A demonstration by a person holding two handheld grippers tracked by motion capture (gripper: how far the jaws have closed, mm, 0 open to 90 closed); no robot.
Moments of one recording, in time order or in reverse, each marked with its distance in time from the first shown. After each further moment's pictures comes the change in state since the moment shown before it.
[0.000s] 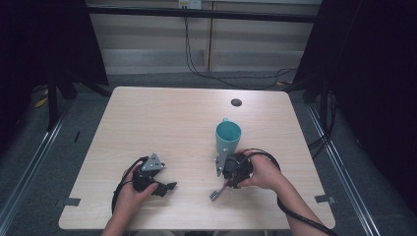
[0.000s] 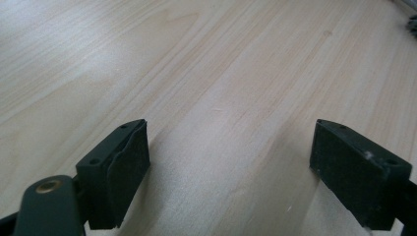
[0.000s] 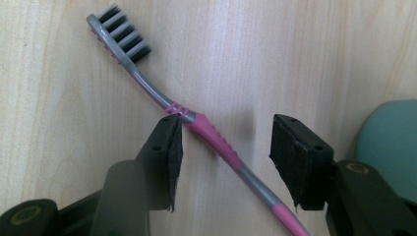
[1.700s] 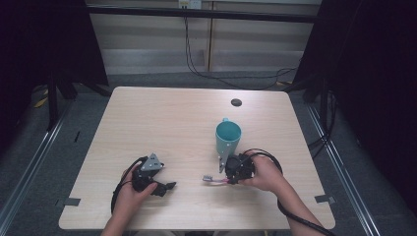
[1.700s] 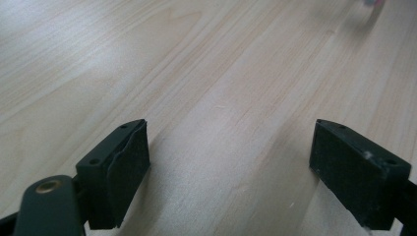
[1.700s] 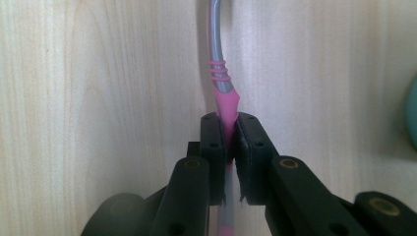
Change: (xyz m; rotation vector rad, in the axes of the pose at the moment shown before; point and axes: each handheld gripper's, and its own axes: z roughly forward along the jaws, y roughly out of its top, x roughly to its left) left arm 0.001 -0.001 -0.002 0.005 0.005 -0.007; right arm -0.002 -0.011 -0.001 0.010 0.087 0.159
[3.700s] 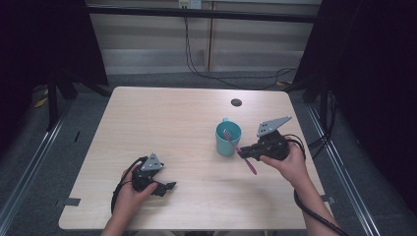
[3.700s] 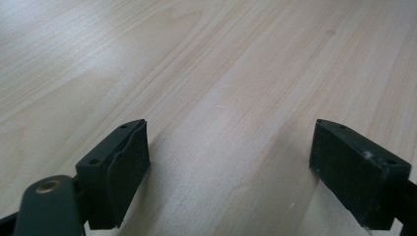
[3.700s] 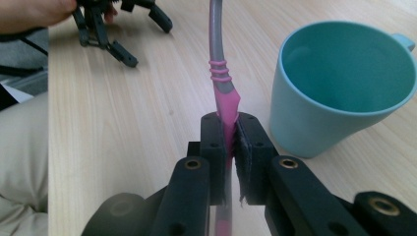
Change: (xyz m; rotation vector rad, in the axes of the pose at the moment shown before) left arm 0.000 0.000 0.000 -0.002 0.001 -0.003; right arm -0.021 -0.068 -0.080 -0.623 -0.062 0.378
